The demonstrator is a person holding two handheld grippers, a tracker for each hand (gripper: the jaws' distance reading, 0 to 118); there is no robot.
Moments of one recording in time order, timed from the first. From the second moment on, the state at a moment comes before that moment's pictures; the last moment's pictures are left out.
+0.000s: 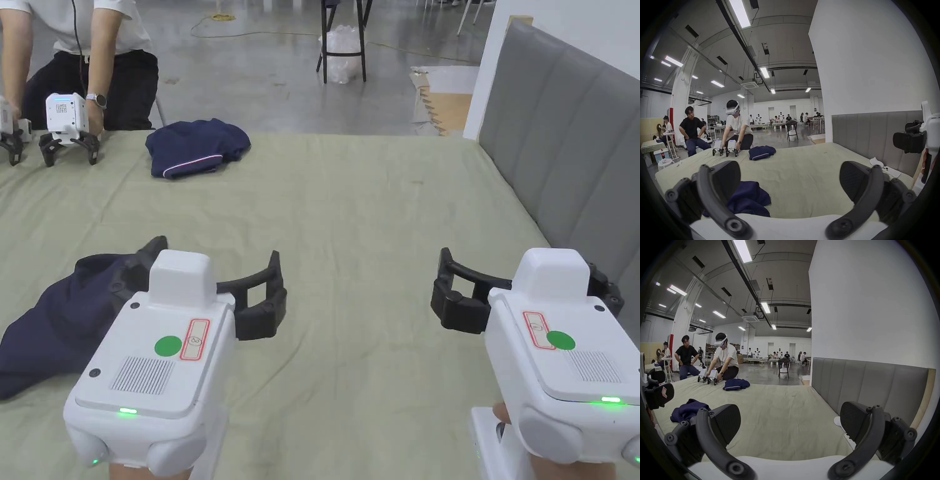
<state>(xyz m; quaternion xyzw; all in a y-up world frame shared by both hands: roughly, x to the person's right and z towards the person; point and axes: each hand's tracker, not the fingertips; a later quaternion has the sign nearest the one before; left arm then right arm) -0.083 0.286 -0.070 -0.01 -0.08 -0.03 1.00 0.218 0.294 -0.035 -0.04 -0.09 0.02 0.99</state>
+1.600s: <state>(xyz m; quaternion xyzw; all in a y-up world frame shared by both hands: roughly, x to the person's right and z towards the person) -0.280 0.187 -0.291 -0.40 0.04 0.03 0.91 -0.028 0.268 -0.120 -0.12 0.20 0.02 0.97</state>
